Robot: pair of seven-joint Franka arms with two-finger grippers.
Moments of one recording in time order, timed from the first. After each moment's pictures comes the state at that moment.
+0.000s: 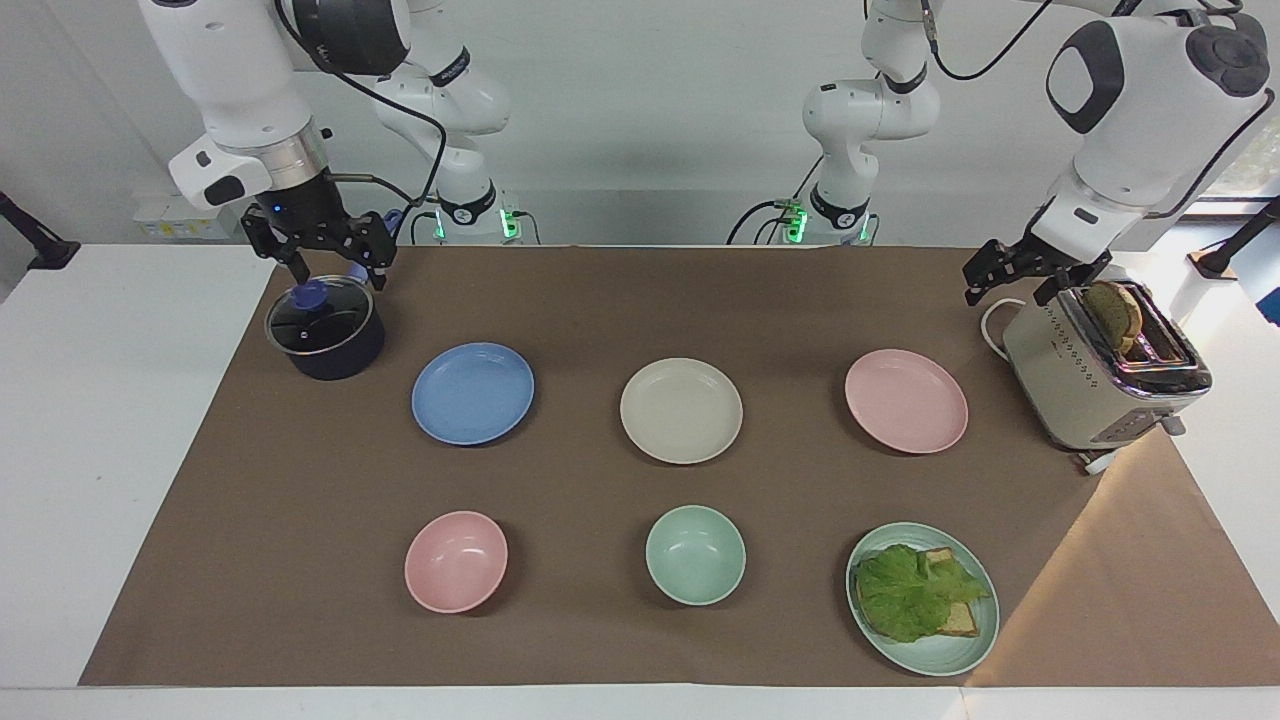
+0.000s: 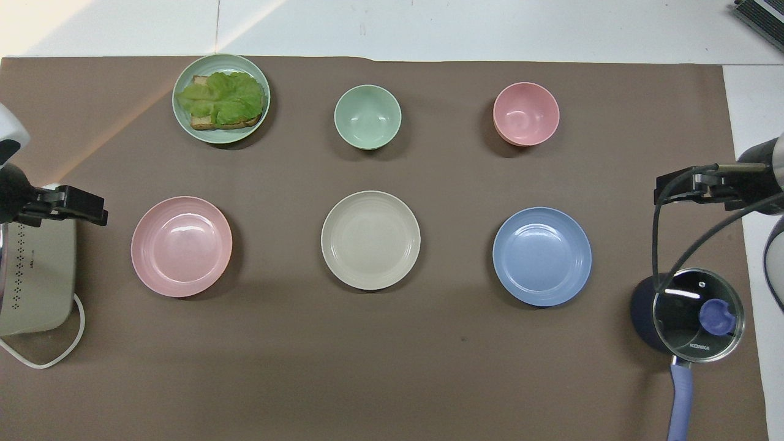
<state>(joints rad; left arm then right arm) -0.02 0.00 0.01 -1.73 -0.02 1.64 0.04 -0.05 -0.01 0.07 -1.61 -0.03 1.62 0.12</state>
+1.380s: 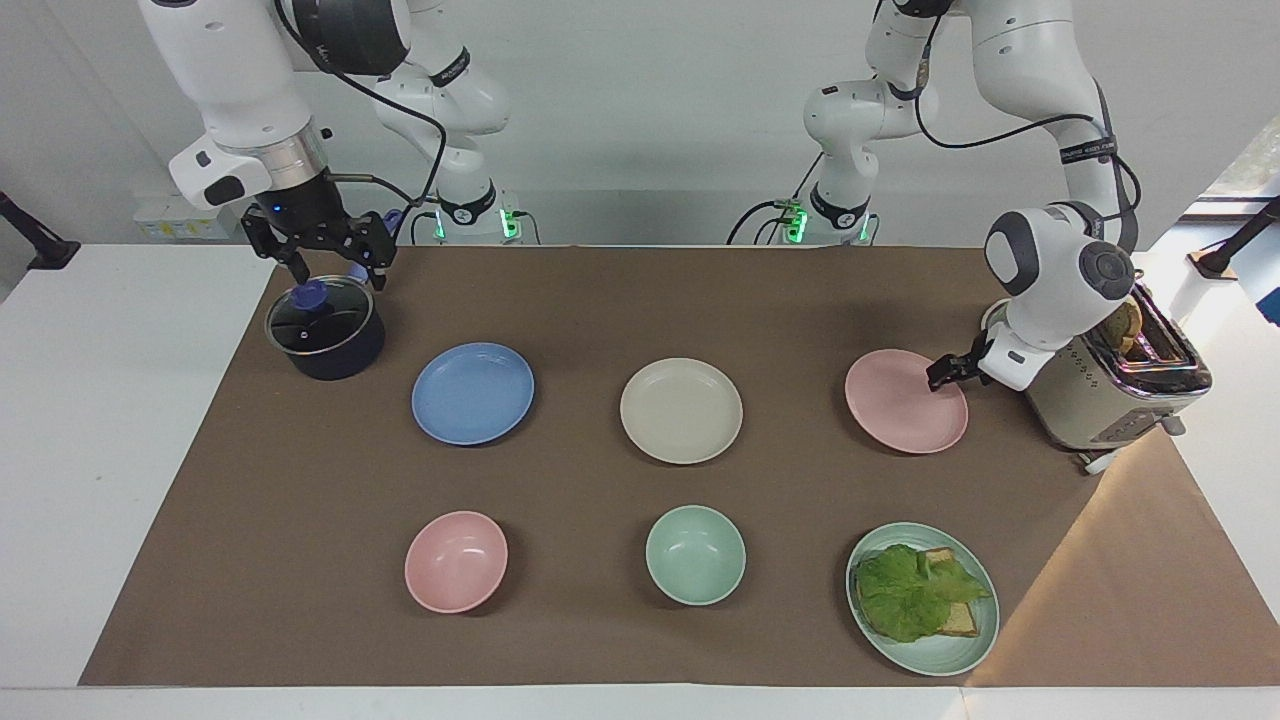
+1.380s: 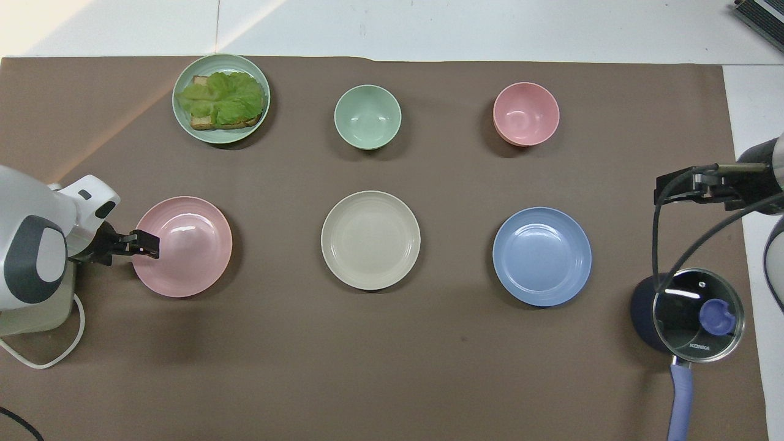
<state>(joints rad) 0.08 0.15 0.01 -2.14 -0.02 2.11 0.02 -0.05 -0.01 0.07 -1.61 -0.03 1.62 0.12</state>
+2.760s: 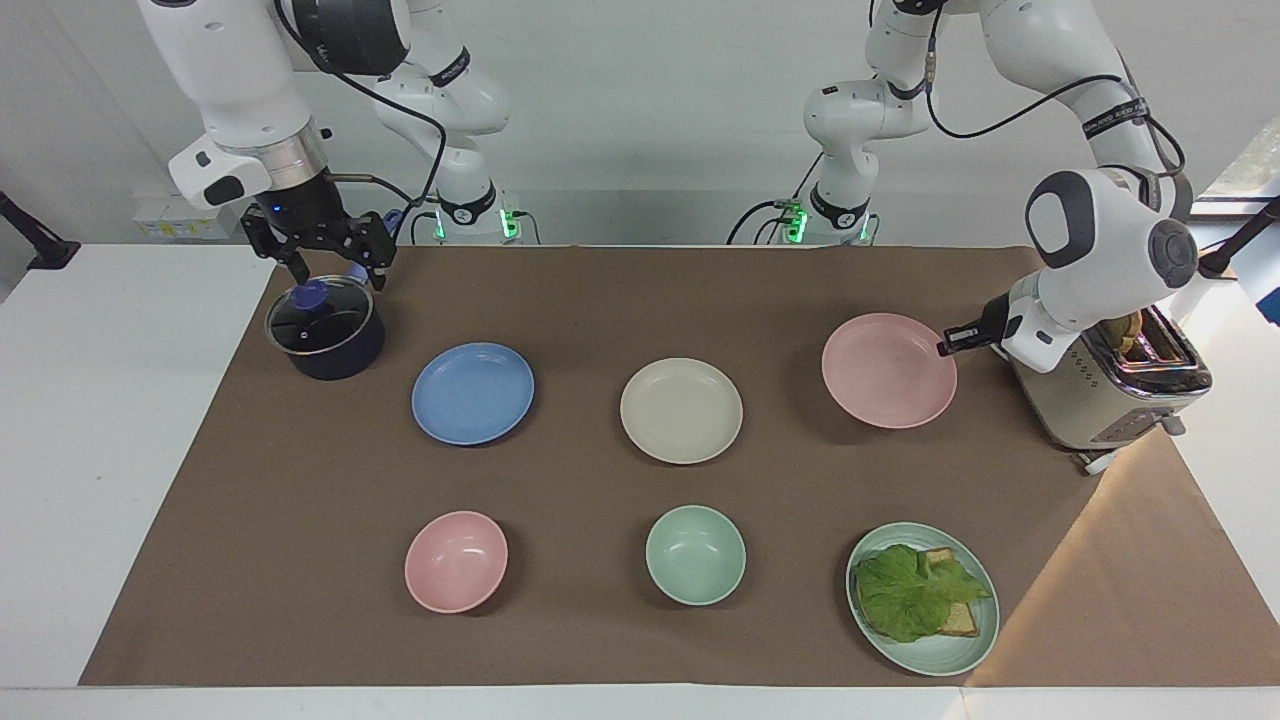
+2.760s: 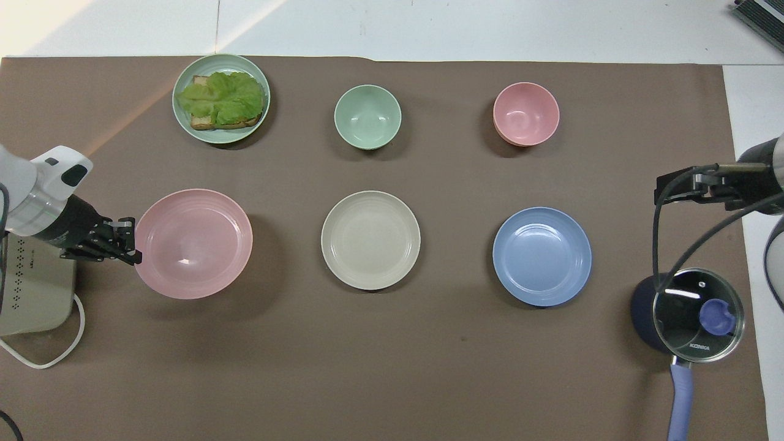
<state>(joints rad) 0.08 0.14 -0.01 -1.86 -0.20 1.64 -0.12 -0.05 -0.01 0.07 -1.61 -0.03 1.62 0.12</state>
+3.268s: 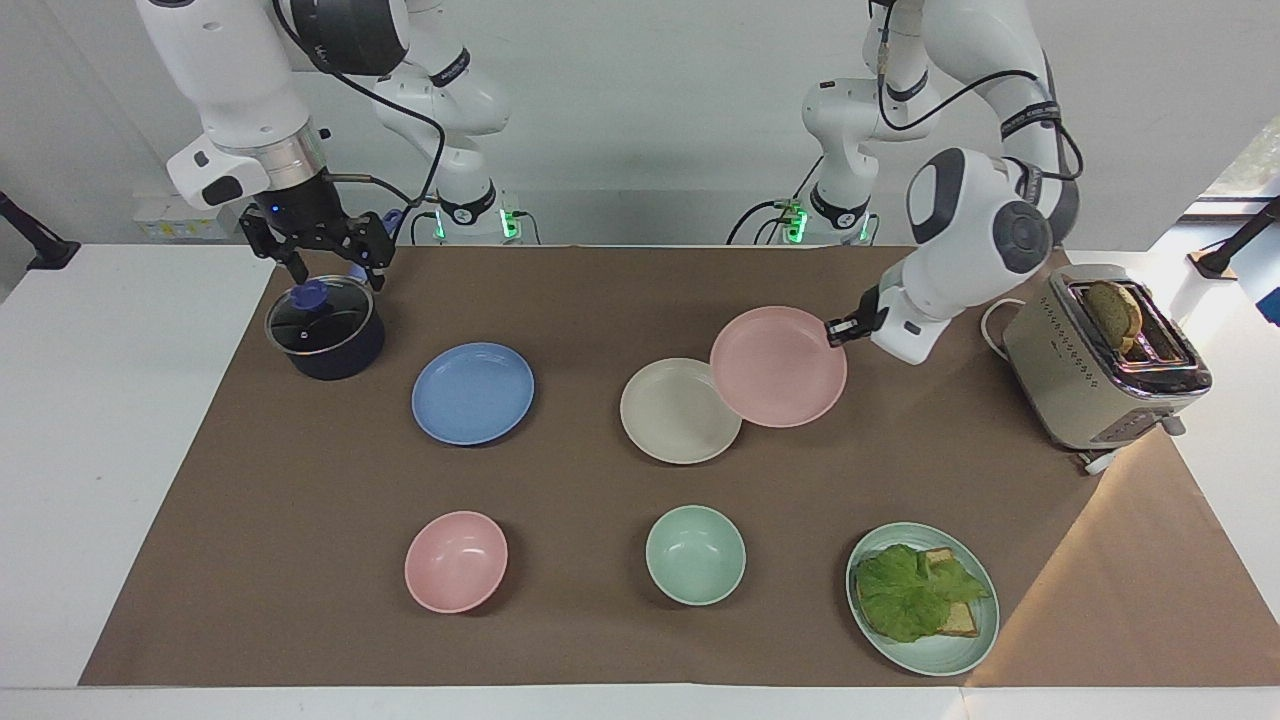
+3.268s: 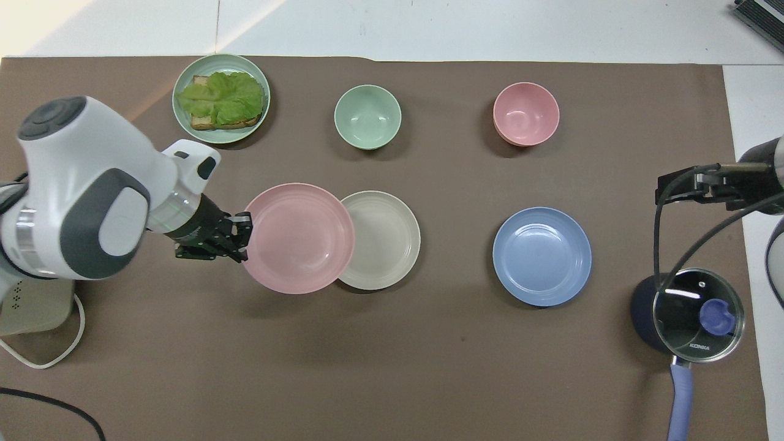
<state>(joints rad) -0.19 0.14 -0.11 -1.86 -0.28 1.76 -0.49 -0.05 -0.01 0.07 -1.61 -0.03 1.62 0.12</state>
